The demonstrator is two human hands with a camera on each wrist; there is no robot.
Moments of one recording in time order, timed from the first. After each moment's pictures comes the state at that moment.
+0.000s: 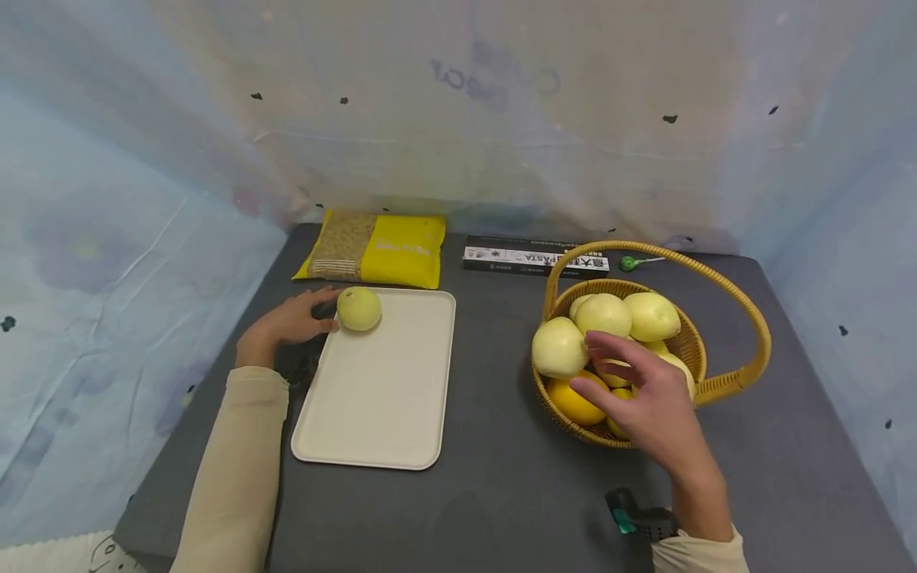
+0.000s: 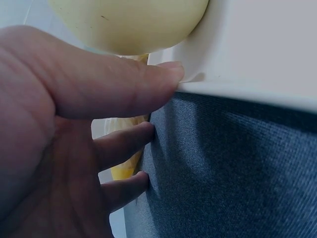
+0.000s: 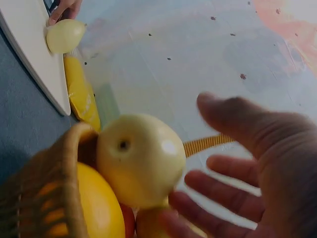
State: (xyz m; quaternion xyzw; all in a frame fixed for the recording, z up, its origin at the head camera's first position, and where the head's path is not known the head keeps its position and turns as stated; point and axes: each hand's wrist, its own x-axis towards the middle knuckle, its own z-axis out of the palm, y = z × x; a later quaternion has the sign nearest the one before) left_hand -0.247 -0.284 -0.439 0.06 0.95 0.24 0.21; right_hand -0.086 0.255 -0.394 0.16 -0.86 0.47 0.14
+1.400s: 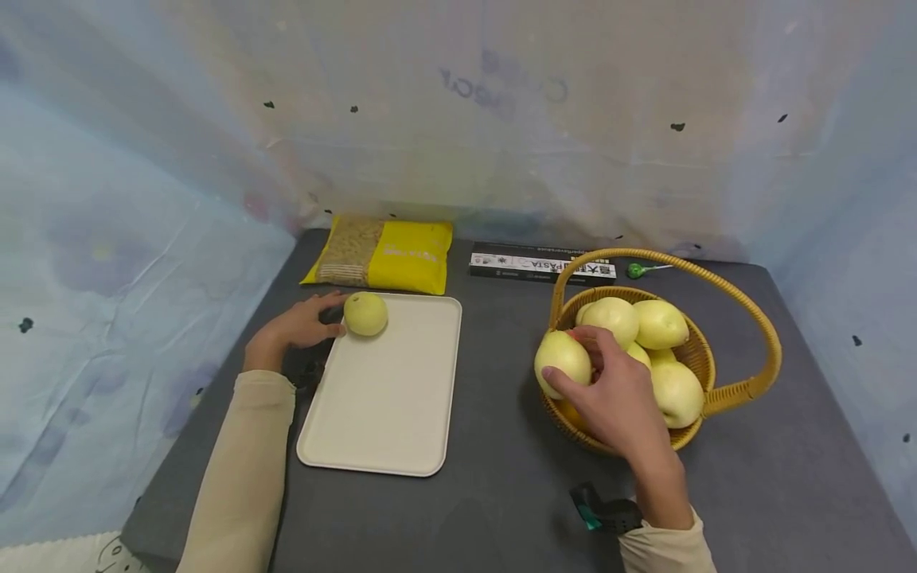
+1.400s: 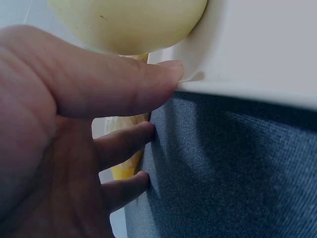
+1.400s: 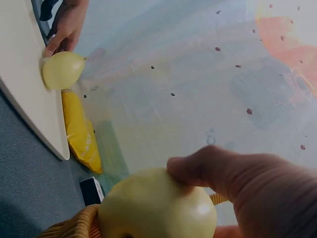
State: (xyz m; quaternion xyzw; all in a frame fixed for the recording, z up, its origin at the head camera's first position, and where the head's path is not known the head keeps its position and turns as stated) left_hand -0.247 -0.283 -0.442 0.05 0.95 0.23 0.20; right_hand -0.100 0.216 -0.383 0.04 -0.93 0.37 0.02
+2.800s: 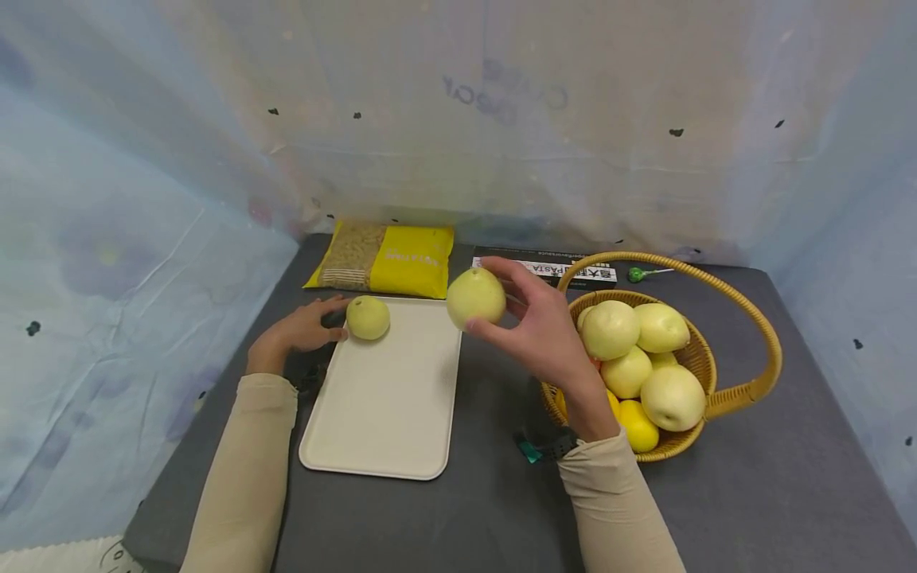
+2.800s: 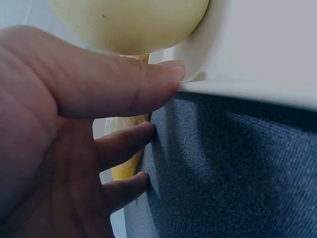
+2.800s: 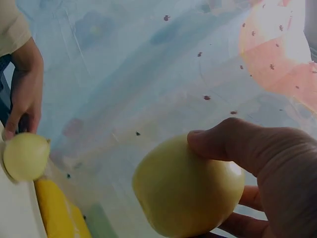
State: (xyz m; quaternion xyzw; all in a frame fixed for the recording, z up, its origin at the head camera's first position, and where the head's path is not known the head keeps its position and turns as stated) left_hand -0.245 -0.282 -0.441 0.05 0.95 0.24 0.20; right_hand -0.164 0.139 -0.346 0.24 -0.80 0.56 0.05
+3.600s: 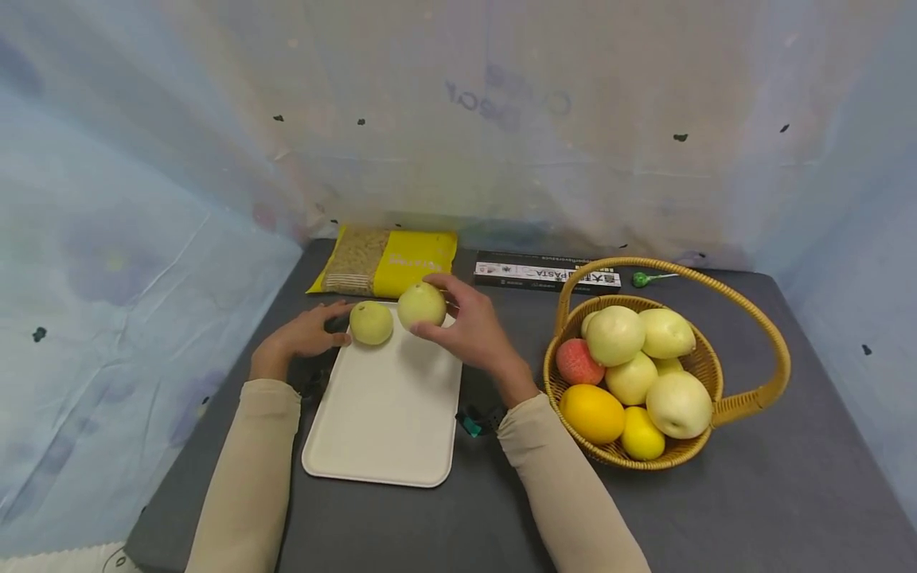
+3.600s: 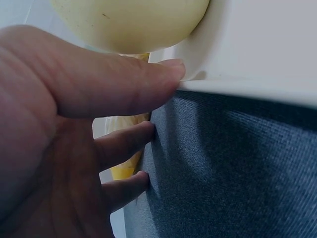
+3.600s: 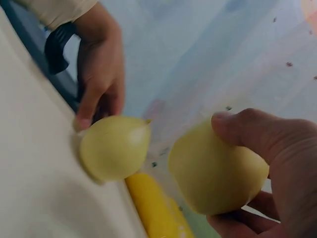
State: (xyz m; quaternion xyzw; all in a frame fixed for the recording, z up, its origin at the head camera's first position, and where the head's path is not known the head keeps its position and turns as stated) left_hand -0.245 -0.283 -0.443 0.05 0.95 0.24 0.20; right_hand -0.225 0.056 -0.418 0.27 -0.79 0.55 0.02
